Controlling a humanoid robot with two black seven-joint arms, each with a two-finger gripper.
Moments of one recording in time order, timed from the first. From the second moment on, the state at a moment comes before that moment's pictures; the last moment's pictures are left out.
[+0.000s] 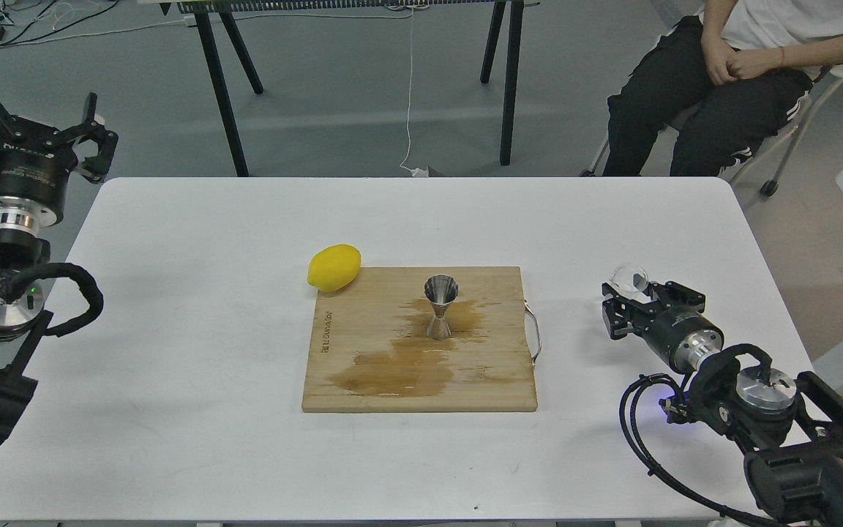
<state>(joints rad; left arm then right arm) -0.52 0.38 -1.18 -0.95 0.00 -0.28 -0.31 0.15 -0.28 1.24 1.10 0.48 0.02 -0.15</state>
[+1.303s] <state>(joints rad) -0.52 0.42 -1.18 -0.95 0.00 -0.27 -0.32 0.57 -0.35 0.65 1.41 -0.26 -0.20 -0.16</state>
